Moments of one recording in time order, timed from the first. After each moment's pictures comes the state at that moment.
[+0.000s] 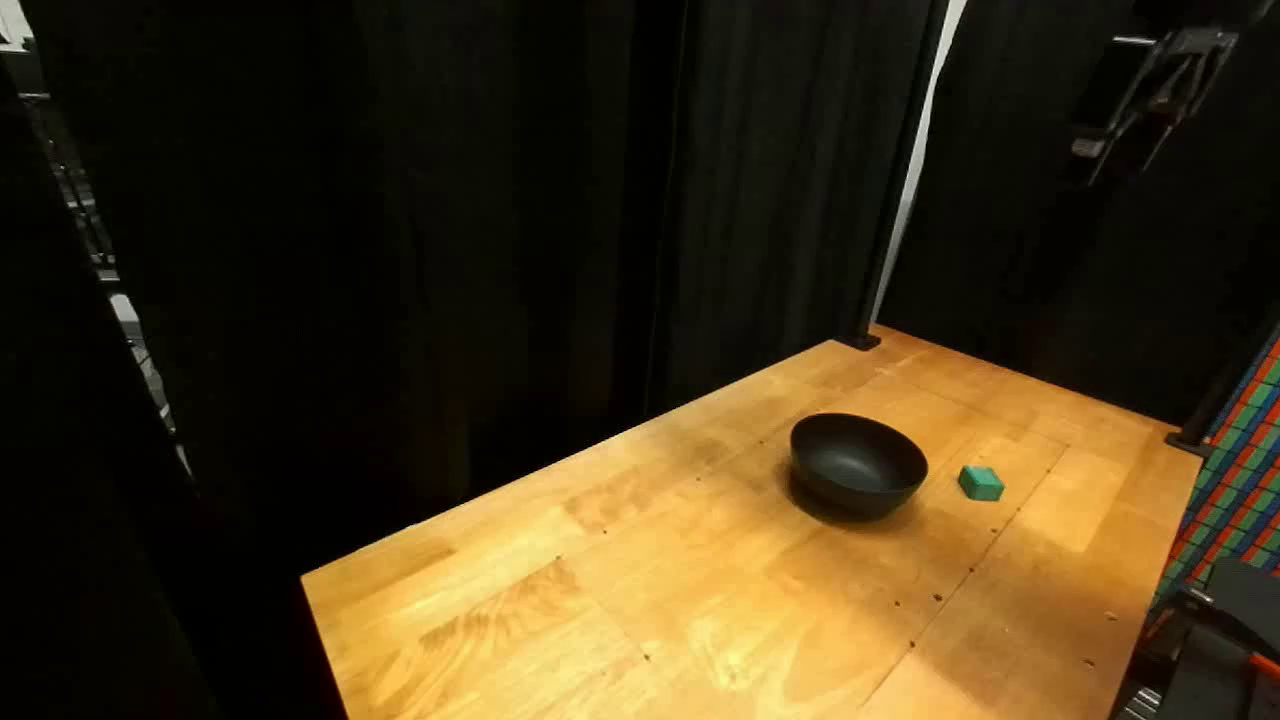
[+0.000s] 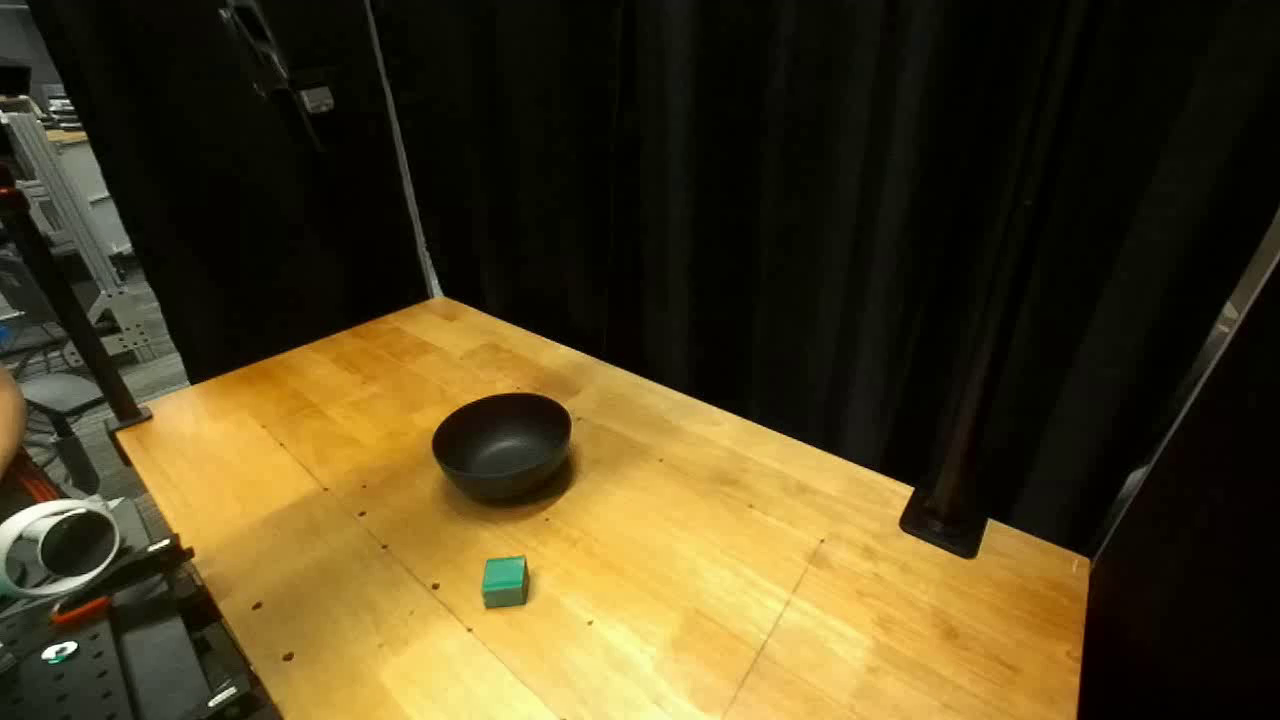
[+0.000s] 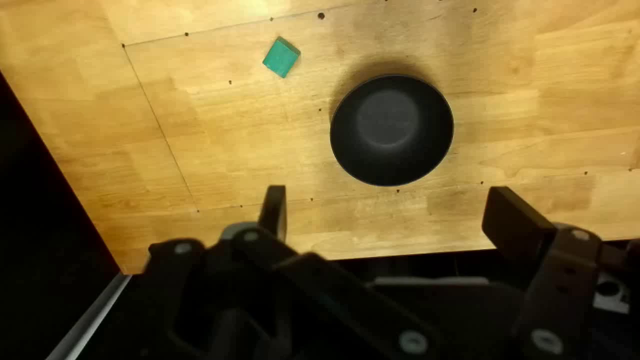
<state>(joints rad) -0.05 -0.55 0.05 -2.37 -0.11 1.96 0.11</state>
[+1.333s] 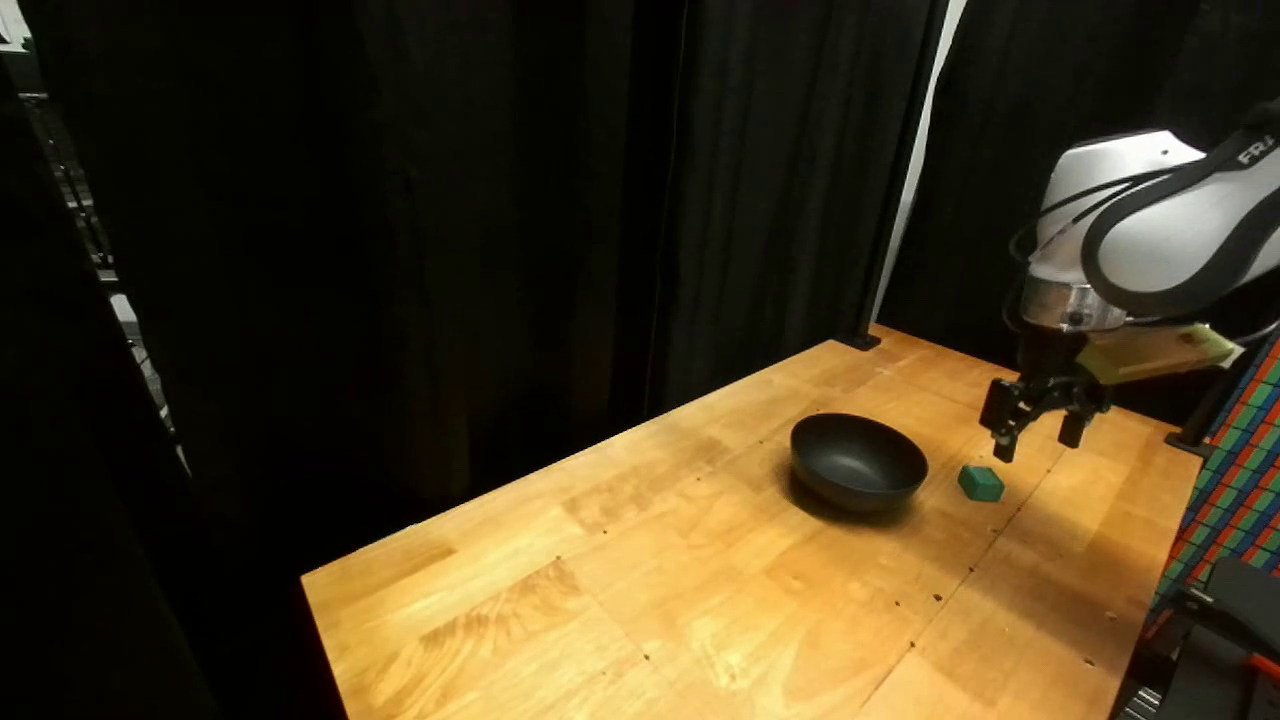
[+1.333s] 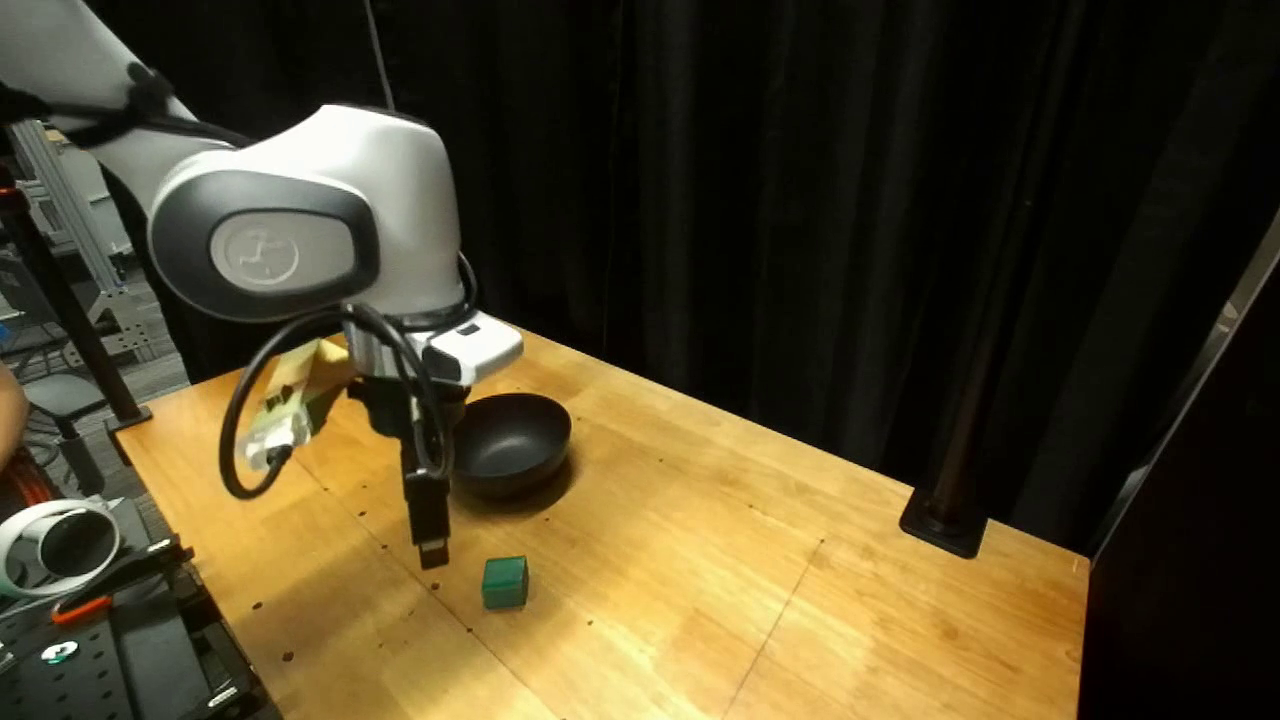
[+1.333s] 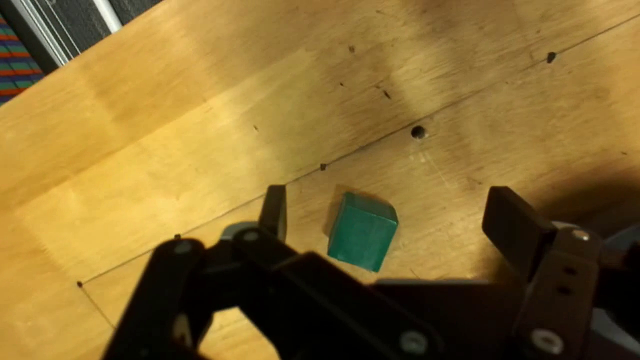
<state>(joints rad) -0.17 0.08 -0.08 -2.59 -0.16 2.55 0.28</state>
